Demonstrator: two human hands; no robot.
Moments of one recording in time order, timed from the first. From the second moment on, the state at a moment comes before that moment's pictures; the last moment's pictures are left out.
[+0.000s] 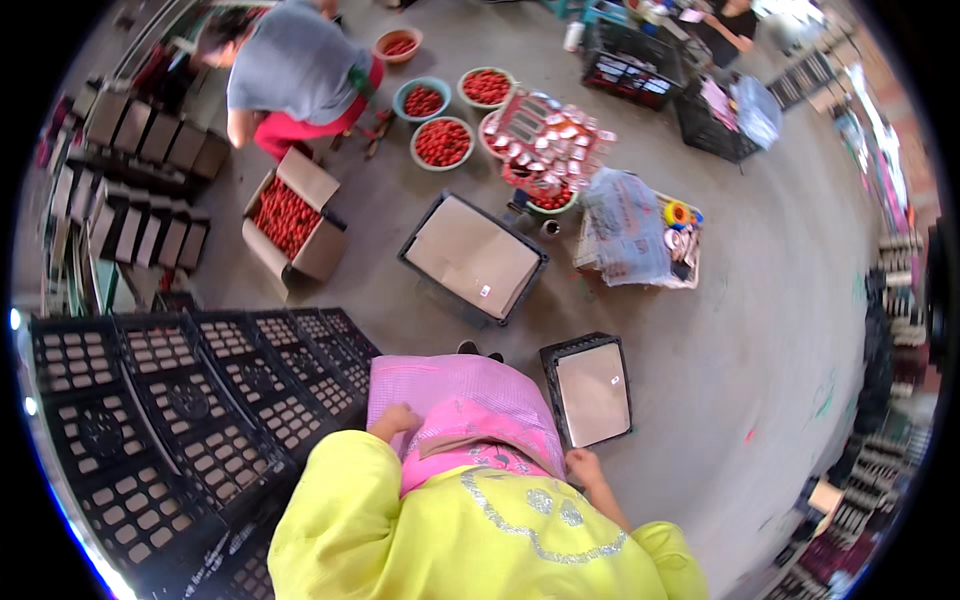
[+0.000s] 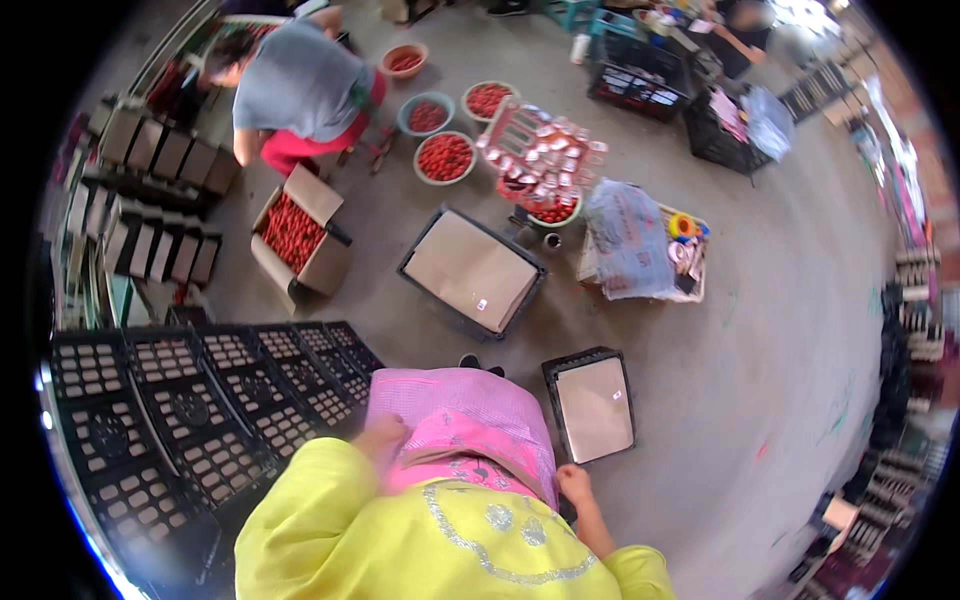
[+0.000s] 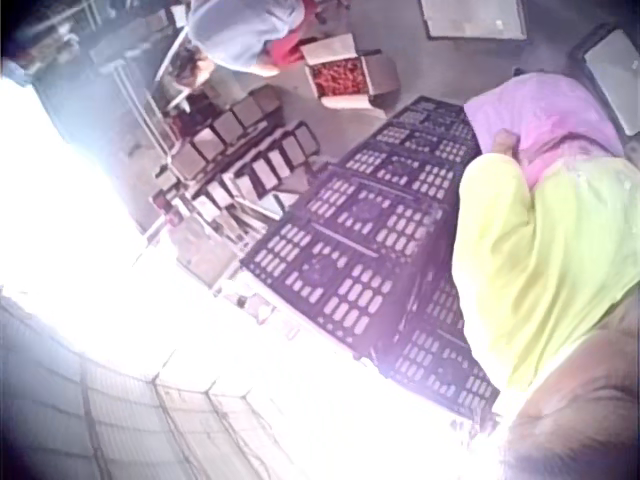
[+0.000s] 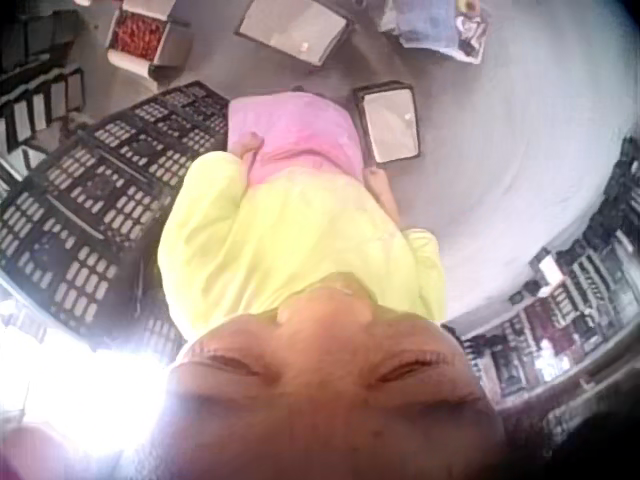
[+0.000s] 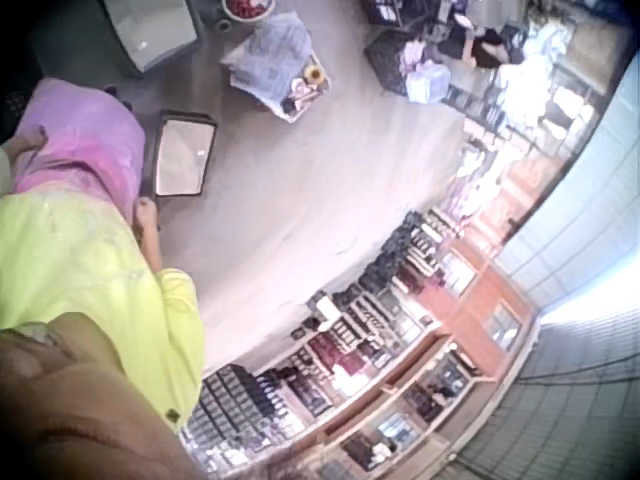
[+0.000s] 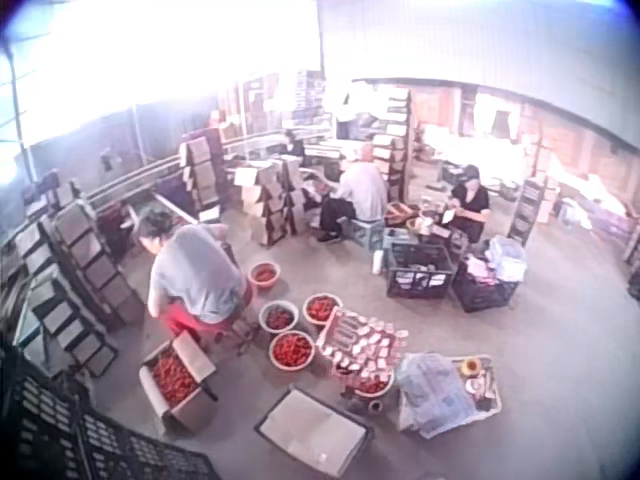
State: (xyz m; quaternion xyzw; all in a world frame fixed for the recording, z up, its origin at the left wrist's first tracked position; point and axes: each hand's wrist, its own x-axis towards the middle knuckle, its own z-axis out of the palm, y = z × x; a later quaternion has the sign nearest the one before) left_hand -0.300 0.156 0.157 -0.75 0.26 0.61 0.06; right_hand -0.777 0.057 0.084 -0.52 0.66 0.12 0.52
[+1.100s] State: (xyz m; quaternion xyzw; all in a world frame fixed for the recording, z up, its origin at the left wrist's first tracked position) left_hand -0.114 -0.128 -0.146 -0.93 0.16 0.33 -0.08; right_hand -0.444 -0.263 -0.160 -0.37 0.64 0.27 0.62
